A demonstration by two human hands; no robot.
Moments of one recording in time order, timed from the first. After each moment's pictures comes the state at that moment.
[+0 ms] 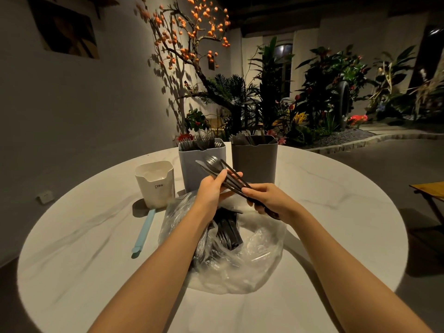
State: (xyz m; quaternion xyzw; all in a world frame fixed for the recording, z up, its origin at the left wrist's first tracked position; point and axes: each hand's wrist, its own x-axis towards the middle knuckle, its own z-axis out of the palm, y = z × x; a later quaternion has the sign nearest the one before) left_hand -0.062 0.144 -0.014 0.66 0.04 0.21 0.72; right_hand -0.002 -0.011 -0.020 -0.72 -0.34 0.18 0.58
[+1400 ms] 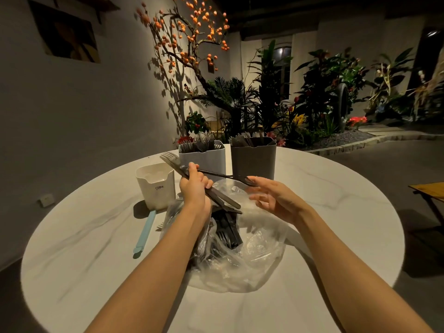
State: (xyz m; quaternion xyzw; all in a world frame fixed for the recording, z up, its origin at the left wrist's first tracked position) left_hand -0.067 0.152 0.005 0.38 0.11 0.37 0.84; right_hand -0.008 -0.025 -0.011 -0.57 -0.23 0.26 0.74
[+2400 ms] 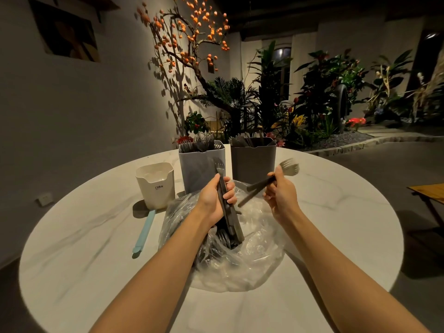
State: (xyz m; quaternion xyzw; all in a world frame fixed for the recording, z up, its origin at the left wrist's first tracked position) left_hand -0.066 0.138 -0.014 0.43 0.04 0.08 0.90; right_hand -0.010 -0.003 -0.015 -0.52 -0.08 0.05 0.85
